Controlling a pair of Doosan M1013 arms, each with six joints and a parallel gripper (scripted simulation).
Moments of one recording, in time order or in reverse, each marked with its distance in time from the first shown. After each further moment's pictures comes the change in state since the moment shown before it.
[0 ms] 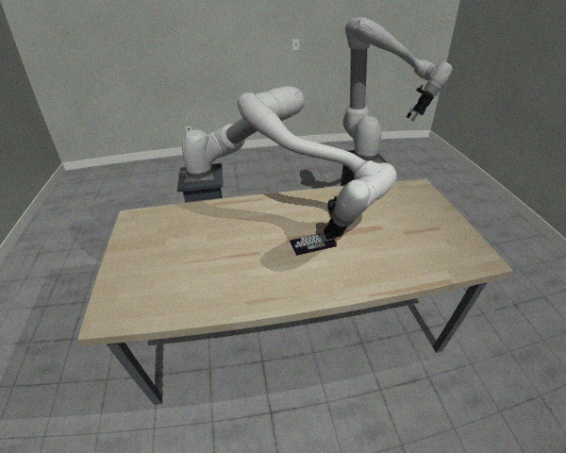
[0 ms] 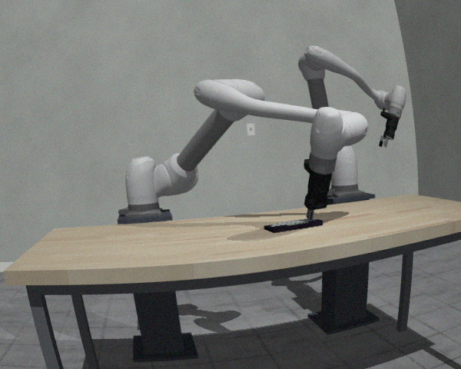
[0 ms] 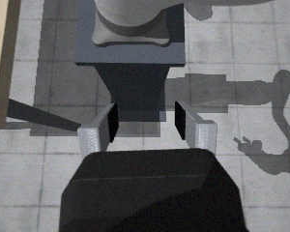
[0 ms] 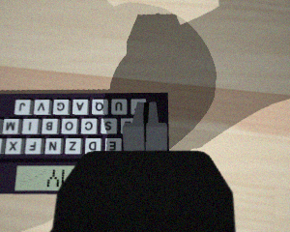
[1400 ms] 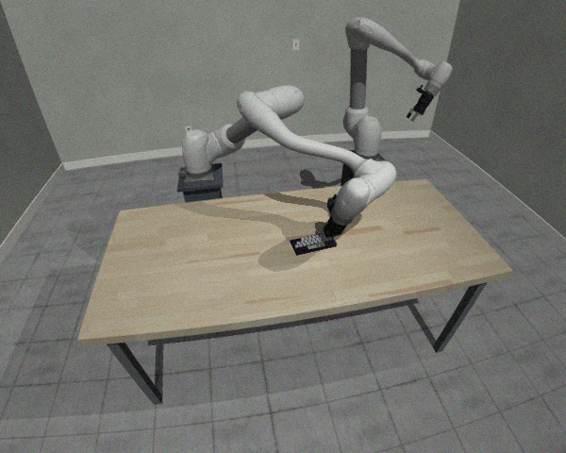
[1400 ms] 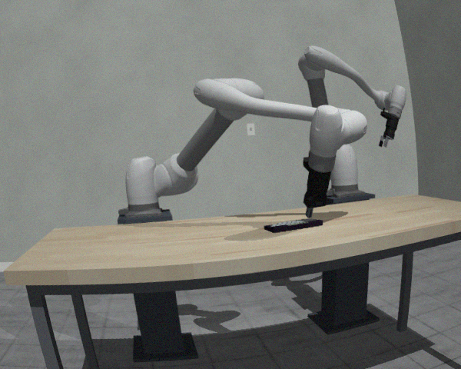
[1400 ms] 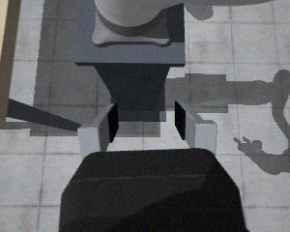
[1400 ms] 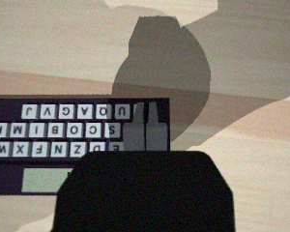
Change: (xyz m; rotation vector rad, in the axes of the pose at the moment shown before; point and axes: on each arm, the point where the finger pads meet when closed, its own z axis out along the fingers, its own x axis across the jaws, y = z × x) left arm 0.000 0.000 0.000 0.000 0.000 0.000; right arm -0.002 -0.006 -0.005 0.004 -0.003 -0.003
